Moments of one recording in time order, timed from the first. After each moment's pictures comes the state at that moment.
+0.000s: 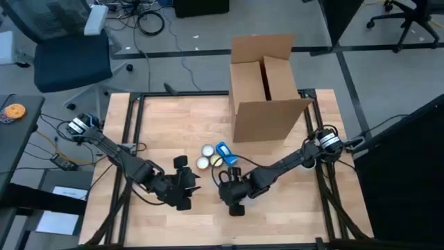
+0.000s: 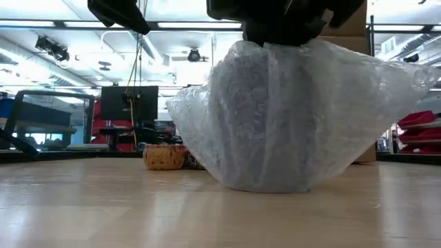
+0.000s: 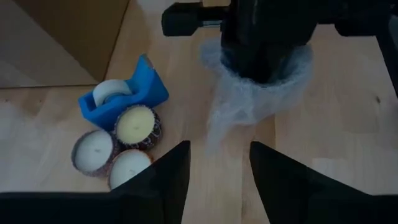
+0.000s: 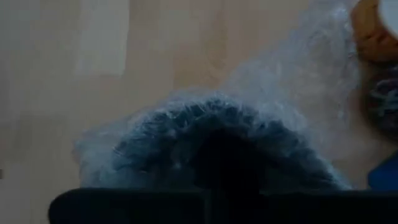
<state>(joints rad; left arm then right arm) -0.60 1.42 1.08 -0.54 -0.57 -0.48 0.43 2.00 1.50 -0.60 0.18 0.35</state>
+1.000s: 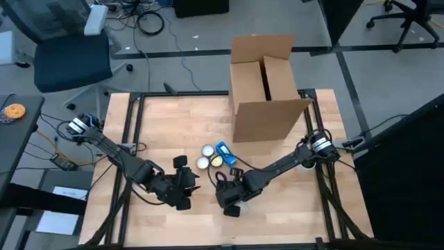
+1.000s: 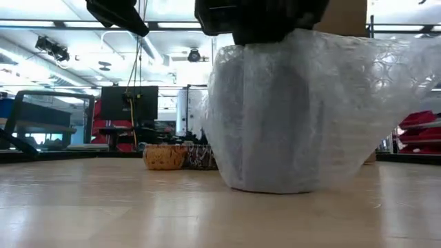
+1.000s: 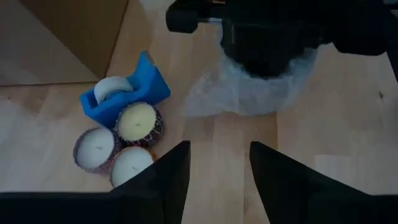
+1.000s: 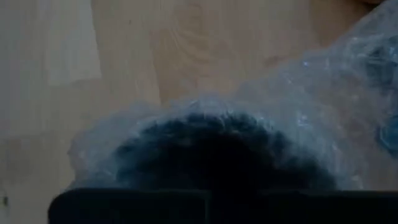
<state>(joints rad) -0.60 1.42 1.08 -0.56 -0.57 -0.48 0.42 2.10 1.64 -0.79 0.18 0.58</state>
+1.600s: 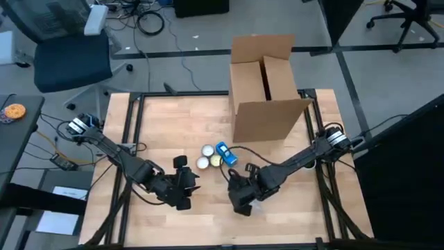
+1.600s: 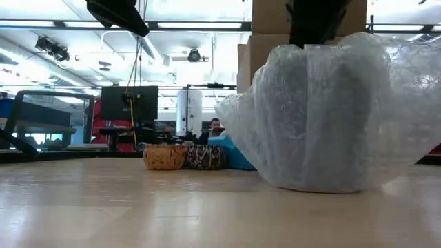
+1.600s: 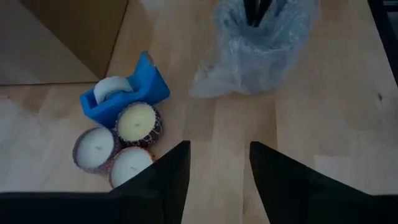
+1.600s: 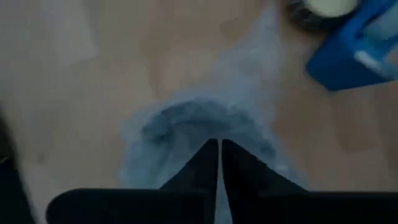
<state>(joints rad) -0.60 1.42 1.08 -0.55 -0.57 -0.48 0.47 1.93 1.63 -0.96 0.29 0.77</state>
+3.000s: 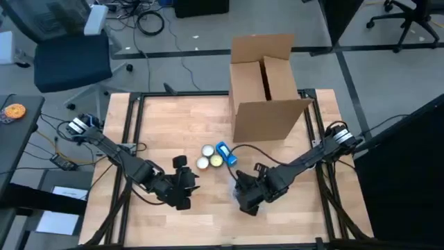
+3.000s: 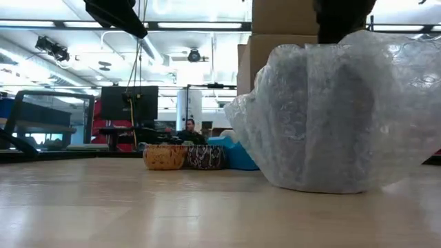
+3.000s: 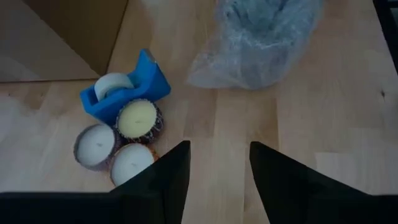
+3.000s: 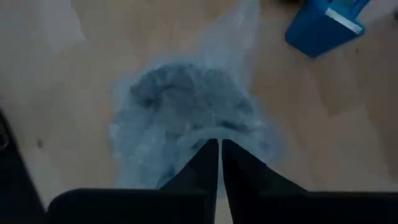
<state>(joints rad) -0.61 1.42 1.08 -0.57 -0.56 -0.49 0.52 1.86 1.57 -1.01 0.29 0.89</state>
